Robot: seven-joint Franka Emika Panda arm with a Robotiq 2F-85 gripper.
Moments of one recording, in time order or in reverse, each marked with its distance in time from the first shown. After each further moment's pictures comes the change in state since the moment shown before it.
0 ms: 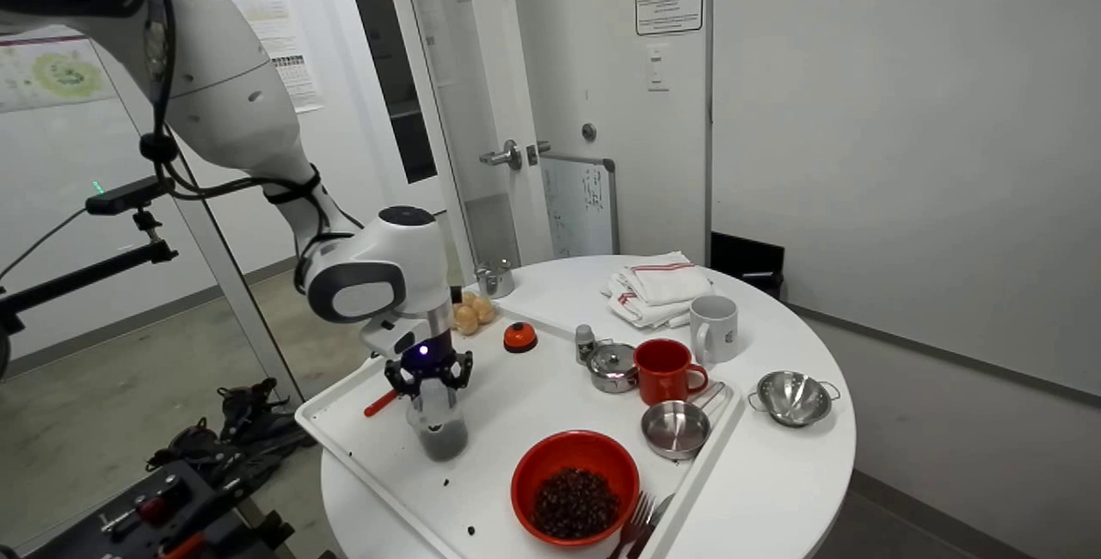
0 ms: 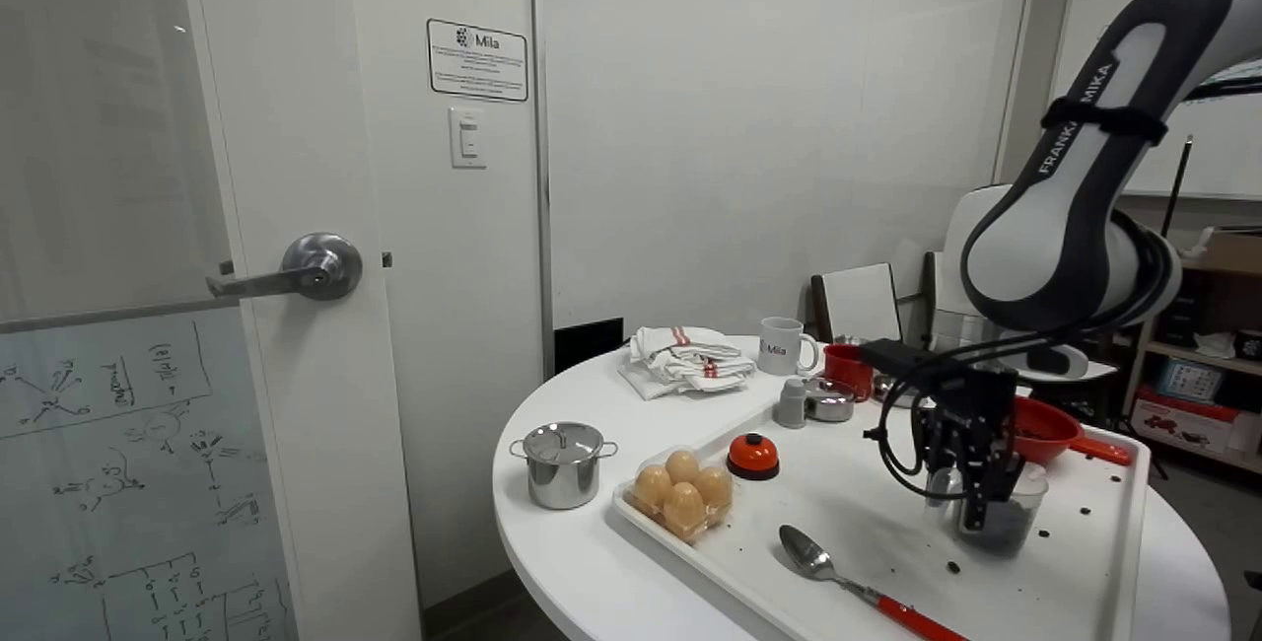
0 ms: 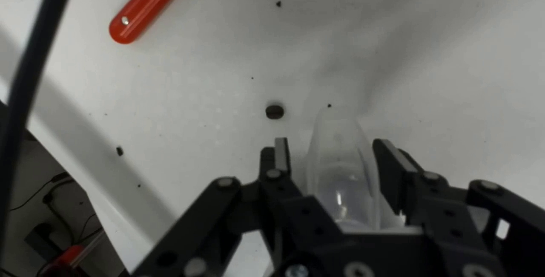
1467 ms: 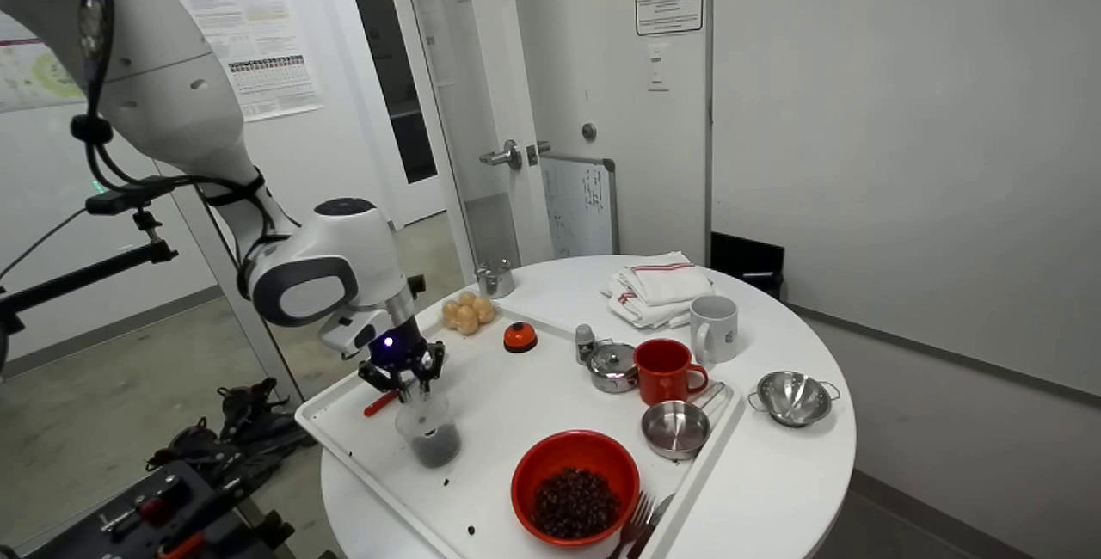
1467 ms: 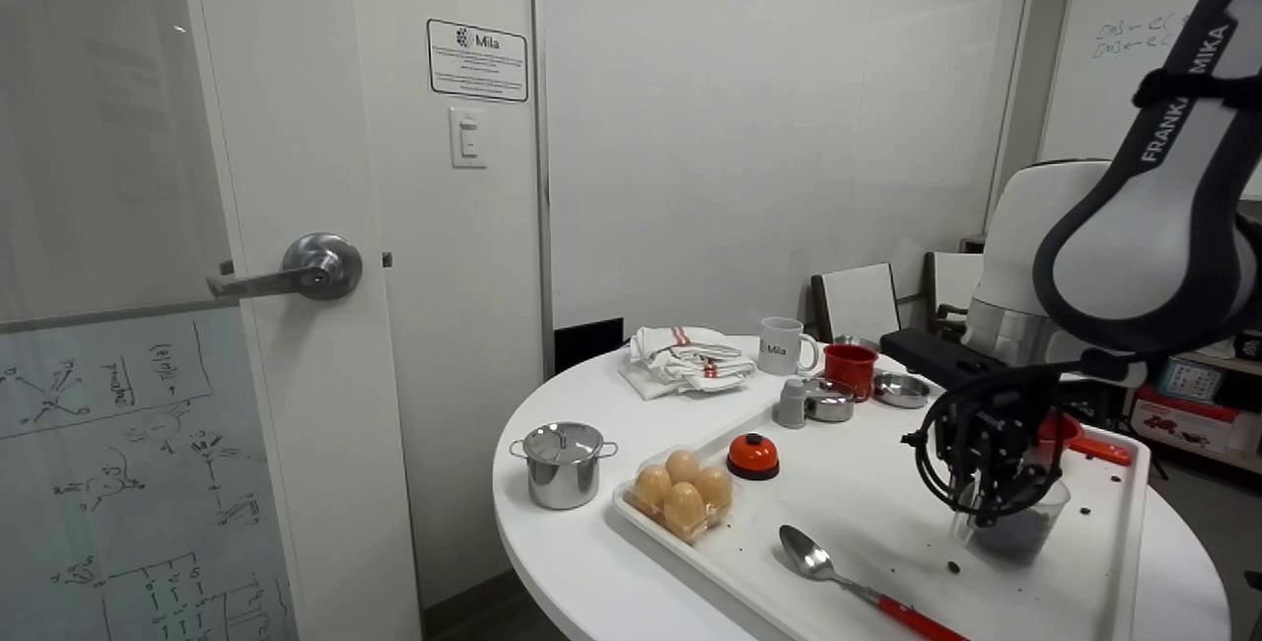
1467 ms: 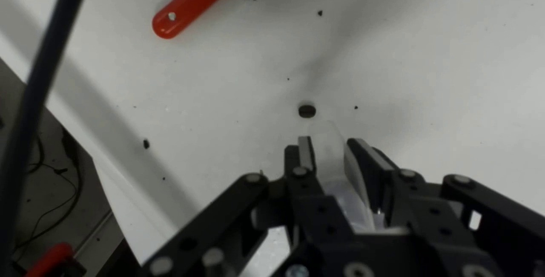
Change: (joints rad) arm 0.158 -0.095 -0.044 -0.145 -0.006 0.165 0.038
